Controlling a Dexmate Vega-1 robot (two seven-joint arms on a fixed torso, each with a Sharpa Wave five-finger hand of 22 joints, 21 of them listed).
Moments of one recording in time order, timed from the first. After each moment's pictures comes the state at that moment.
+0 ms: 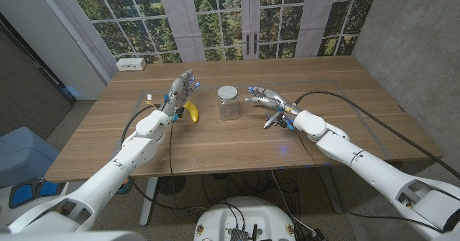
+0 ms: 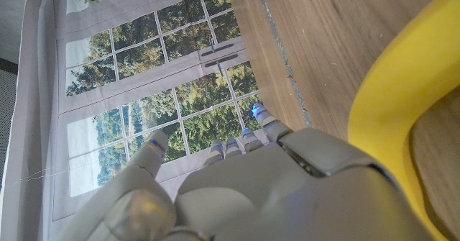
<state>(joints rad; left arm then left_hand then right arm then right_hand) 0.86 0.56 0.37 -1.38 -0.66 -0.26 -0.05 0.07 0.09 0.59 0.03 0.22 -0.09 -0.04 0.18 0.17 -0.15 -0.07 0.19 0.17 -0.11 -0.04 0.18 0.17 0.08 -0.03 0.21 0.17 -0.71 -0.56 -0.67 -1.35 0.08 0.32 0.06 0.62 -0.11 0.48 -0.19 0.19 0.10 0.11 0.20 0.20 0.17 0.03 0.20 0.21 0.16 0.01 0.21 0.21 0.43 -0.02 0.29 0.17</state>
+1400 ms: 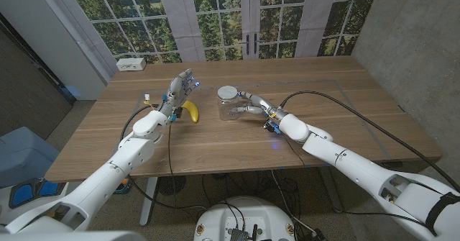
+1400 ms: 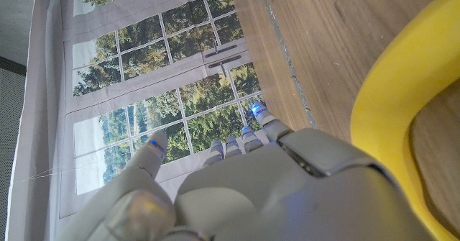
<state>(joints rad) 0.89 0.58 0.35 -1.43 -0.67 -0.25 -0.06 0.06 0.09 0.59 0.03 0.23 -0.09 -0.04 0.18 0.17 -0.13 -0.07 0.19 0.17 -0.09 -0.04 0.18 0.17 0.10 -0.03 0.21 0.17 -0.65 -0.48 -0.77 -1.28 -0.11 0.28 -0.04 0.65 -0.17 0.40 -0.15 0.26 0.03 0.08 0.20 0.21 0.11 0.01 0.19 0.22 0.09 0.02 0.20 0.21 0.34 0.11 0.22 0.18</state>
